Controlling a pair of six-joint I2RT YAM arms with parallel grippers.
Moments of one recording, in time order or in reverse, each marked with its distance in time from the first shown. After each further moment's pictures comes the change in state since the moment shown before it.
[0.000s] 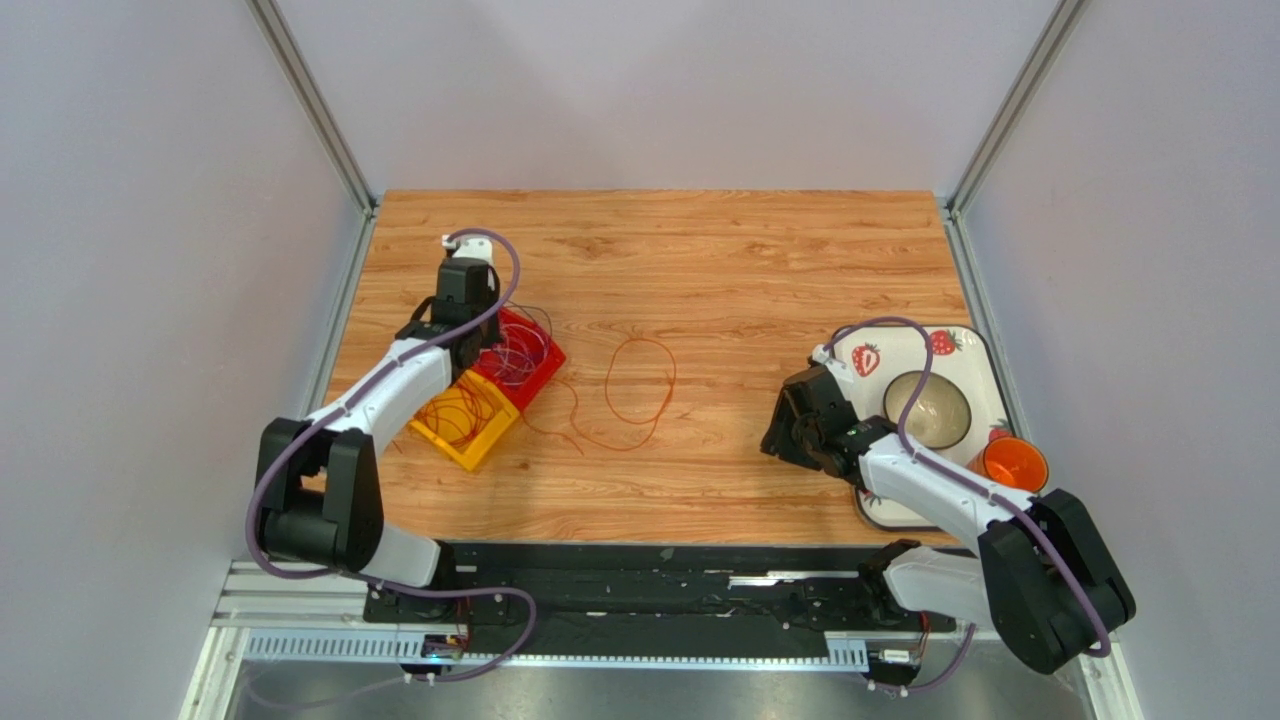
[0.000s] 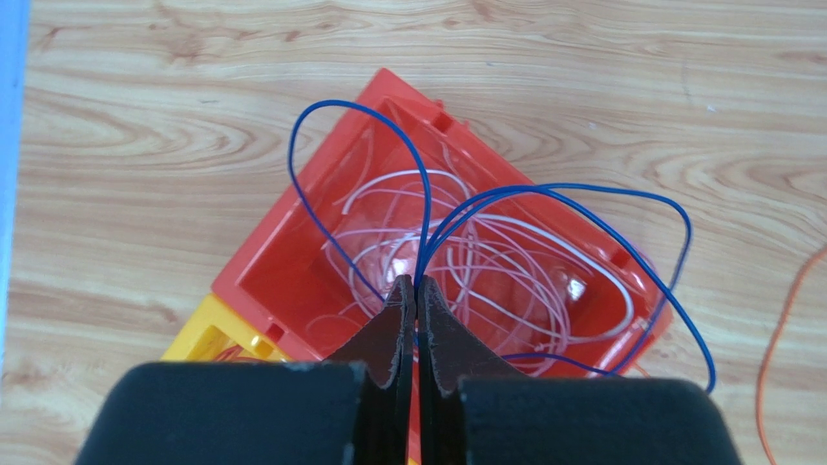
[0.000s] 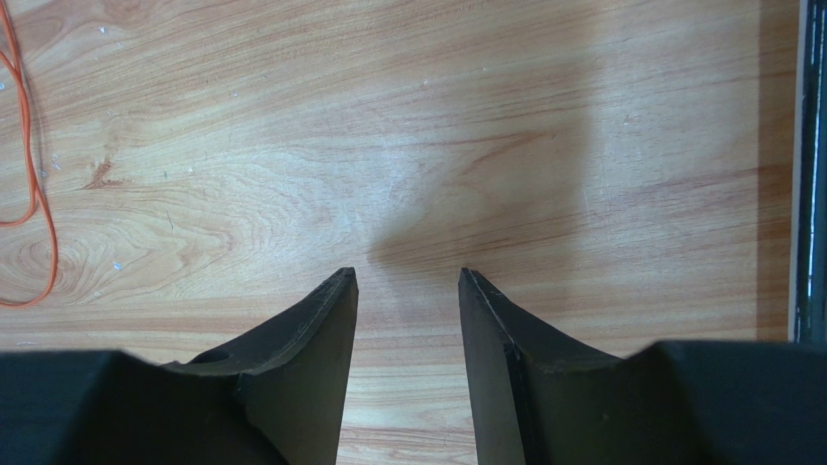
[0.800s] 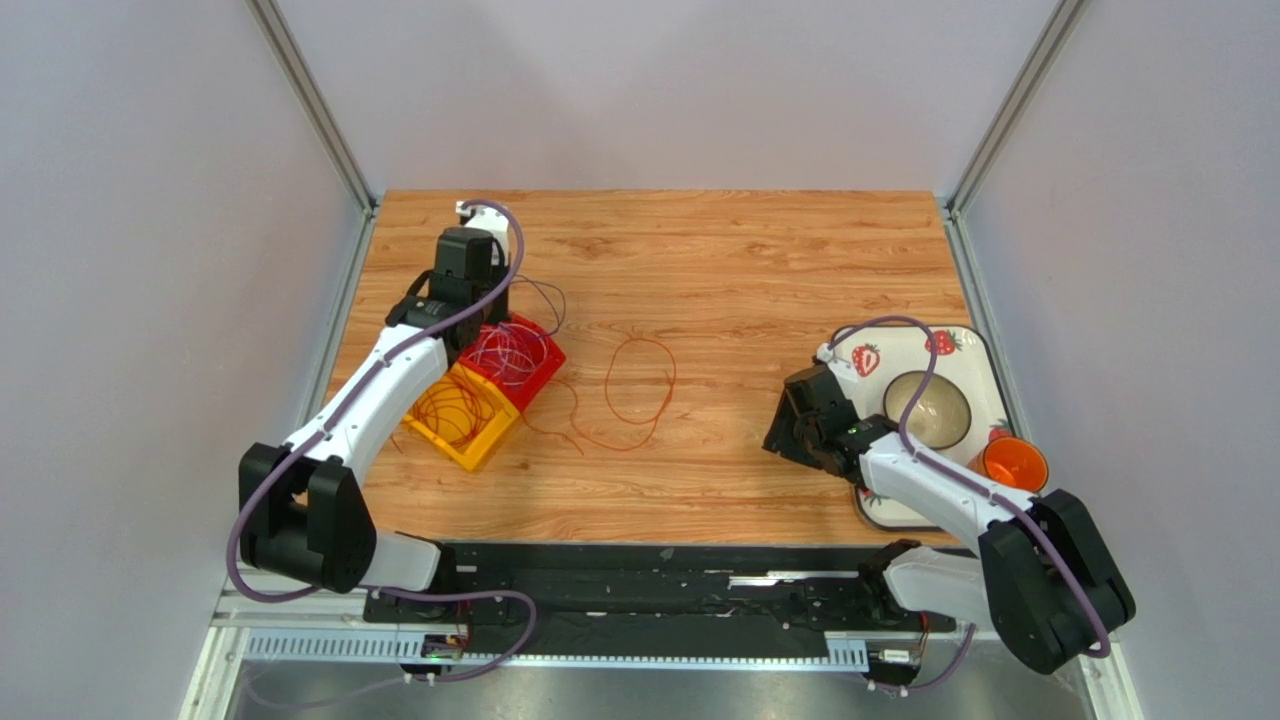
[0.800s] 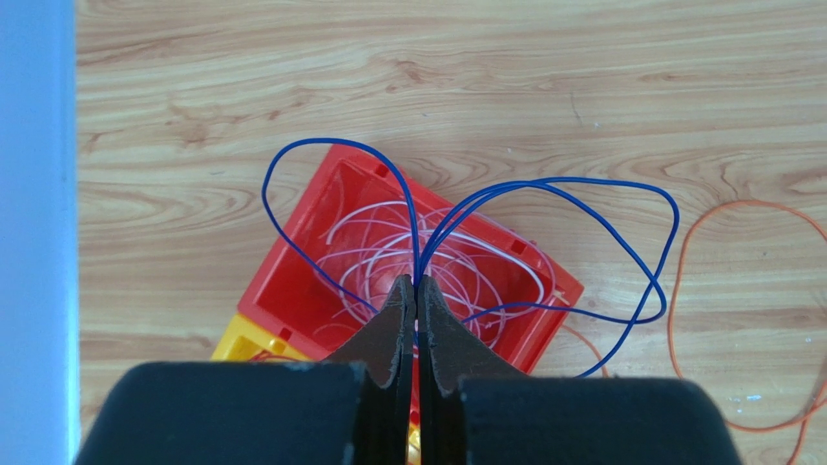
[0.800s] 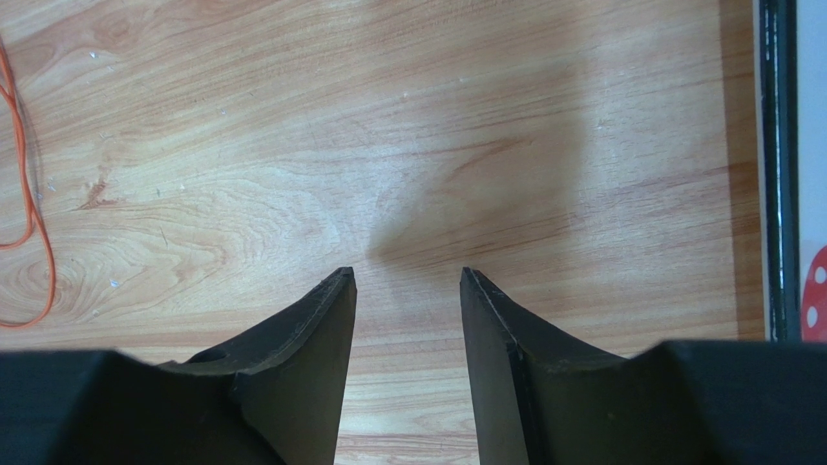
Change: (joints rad) left arm -0.064 -0.051 0.209 -0.213 0.028 0.077; right arm -0.006 0.000 0.009 -0.012 0.031 0.022
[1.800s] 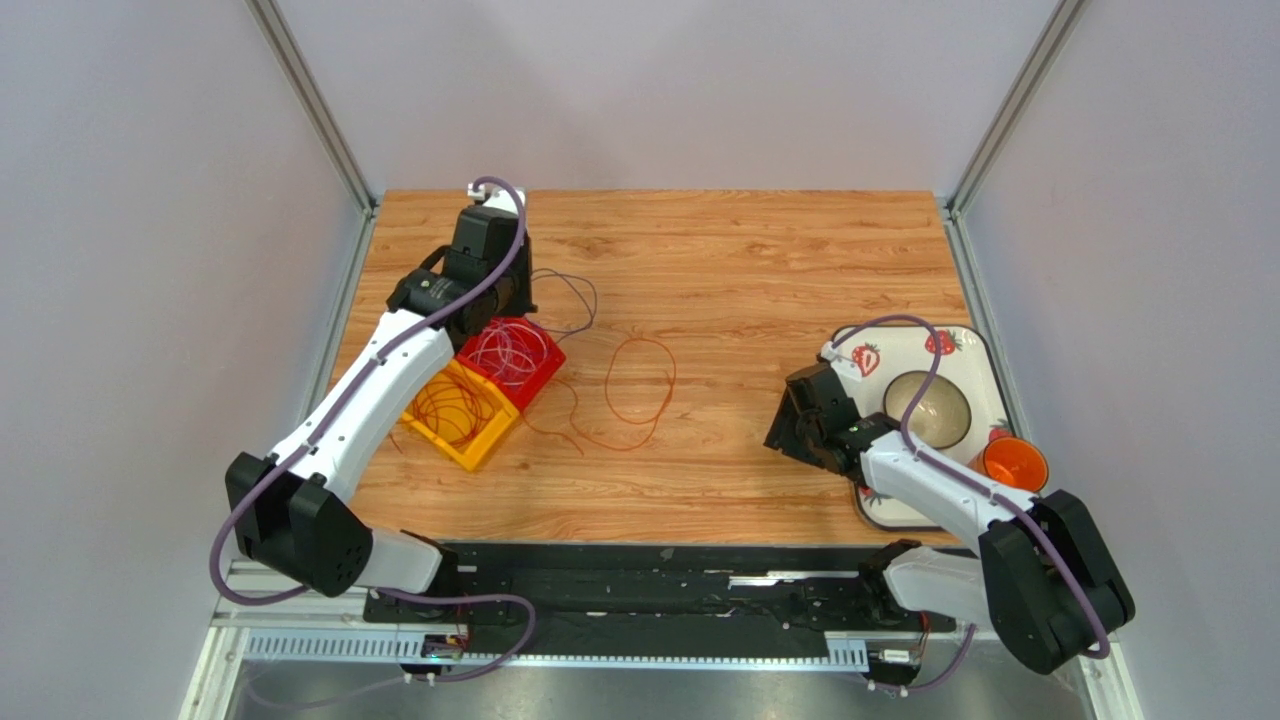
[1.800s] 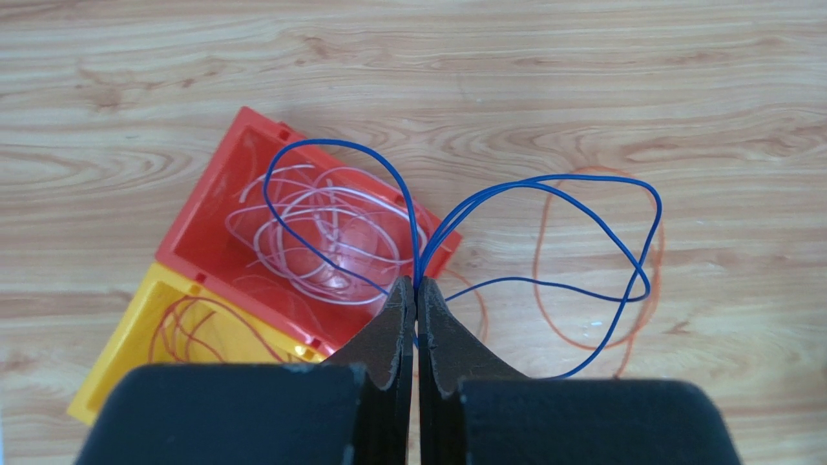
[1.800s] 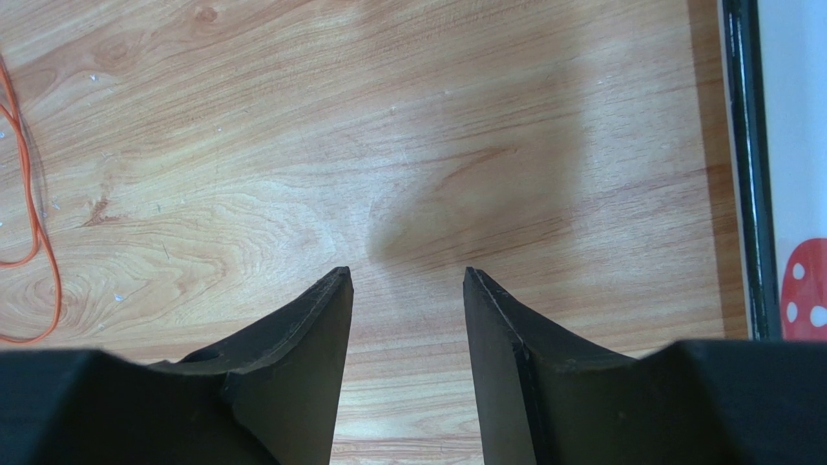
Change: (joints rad) left arm -0.146 0.000 0.223 -0.282 0.011 -0.205; right arm -0.009 0.000 0.007 -0.011 0.013 0.015
